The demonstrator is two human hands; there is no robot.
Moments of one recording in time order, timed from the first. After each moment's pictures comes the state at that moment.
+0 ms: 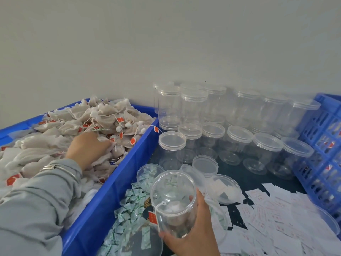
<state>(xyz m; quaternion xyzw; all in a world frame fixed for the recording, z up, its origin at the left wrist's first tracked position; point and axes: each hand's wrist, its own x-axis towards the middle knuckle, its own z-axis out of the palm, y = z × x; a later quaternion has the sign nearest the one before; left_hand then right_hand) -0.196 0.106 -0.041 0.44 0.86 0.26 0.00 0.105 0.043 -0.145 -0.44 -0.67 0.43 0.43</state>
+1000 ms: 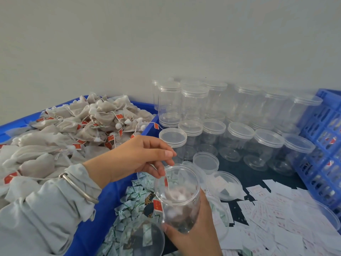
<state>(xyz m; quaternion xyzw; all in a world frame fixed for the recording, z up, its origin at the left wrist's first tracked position) -0.081 0.067 0.001 0.59 0.45 0.40 0.54 0.098 0.036 -0.138 -0.49 -0.62 0.41 0.45</state>
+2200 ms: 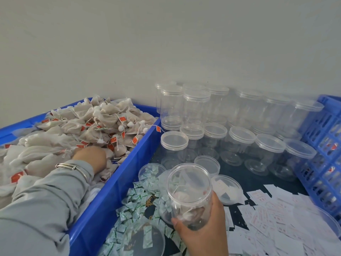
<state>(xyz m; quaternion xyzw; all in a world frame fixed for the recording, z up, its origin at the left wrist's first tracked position) -0.186 0.106 -0.053 0.48 0.86 -0.17 0.00 0.111 0.048 -0.141 -0.51 -0.61 0.36 0.49</state>
